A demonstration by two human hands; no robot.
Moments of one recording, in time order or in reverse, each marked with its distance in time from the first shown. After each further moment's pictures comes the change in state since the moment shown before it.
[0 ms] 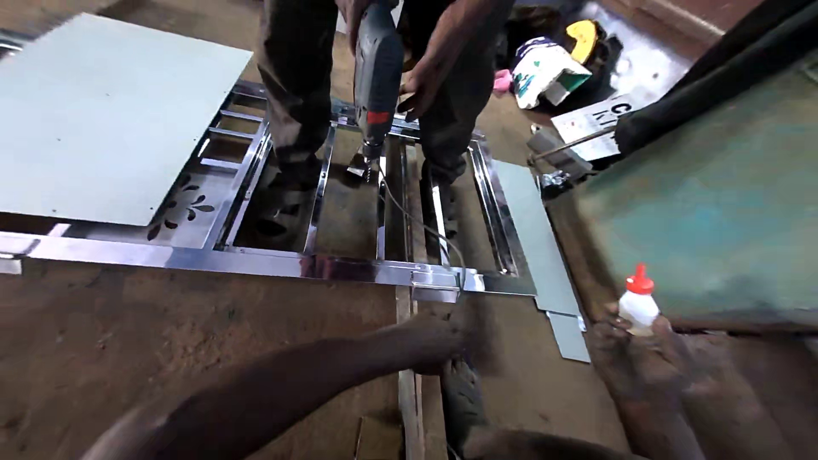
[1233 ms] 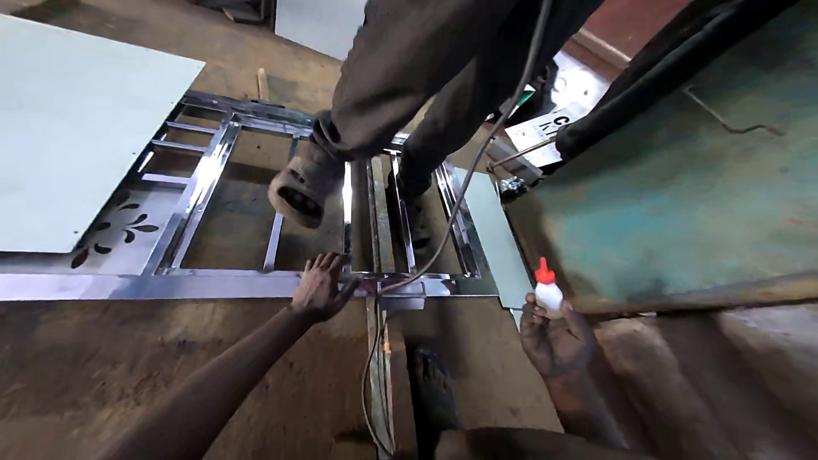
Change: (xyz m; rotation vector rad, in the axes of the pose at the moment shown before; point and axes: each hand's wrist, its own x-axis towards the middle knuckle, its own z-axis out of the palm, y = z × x) left_hand -0.067 -0.094 -0.038 -0.087 0.552 -0.603; right_hand 0.005 0.026 0.013 0.081 0.075 0.032
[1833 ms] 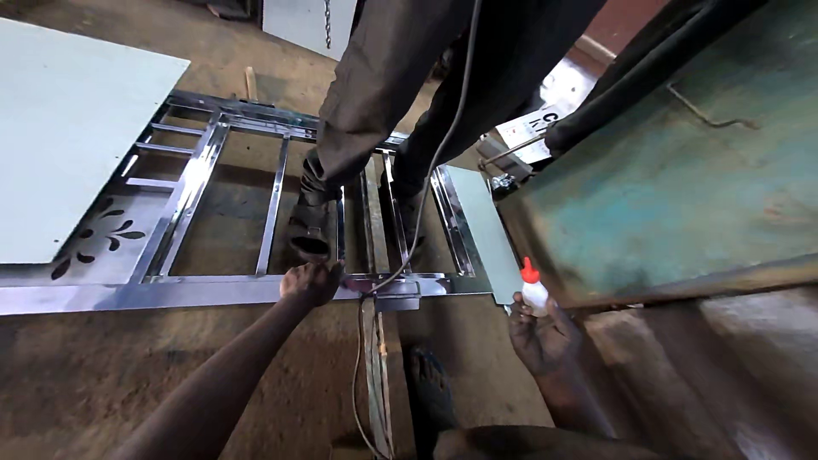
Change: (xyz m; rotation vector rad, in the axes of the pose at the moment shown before) left_hand 0.029 0.016 -0.019 0.300 -0.374 -0.490; right_hand -0.005 0.005 0.008 0.033 0.011 0.050
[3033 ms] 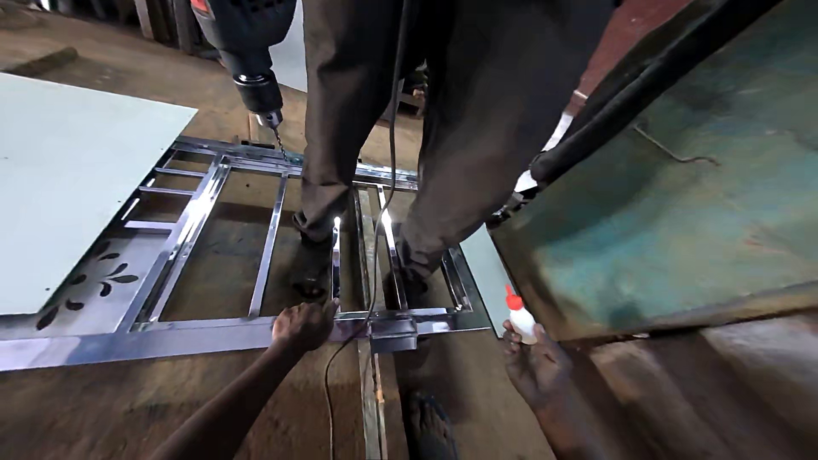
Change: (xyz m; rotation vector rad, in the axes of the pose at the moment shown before) left_hand -0.007 0.004 -0.012 -0.005 -0.069 -0.014; right_hand 0.016 0.005 0.000 -0.058 0.090 0.027
